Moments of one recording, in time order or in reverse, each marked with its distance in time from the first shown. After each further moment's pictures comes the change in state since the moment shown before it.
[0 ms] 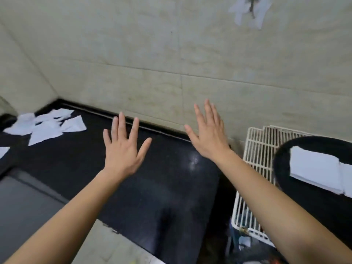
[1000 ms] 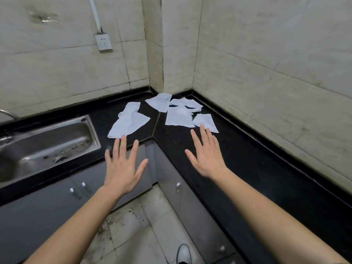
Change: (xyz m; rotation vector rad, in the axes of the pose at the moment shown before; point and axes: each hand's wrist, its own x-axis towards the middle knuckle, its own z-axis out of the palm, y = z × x) left_hand -0.175 -0.630 -0.037 0.099 -0.095 -0.576; right_hand 0.055 -0.605 0.318 -0.069 -0.287 -0.570
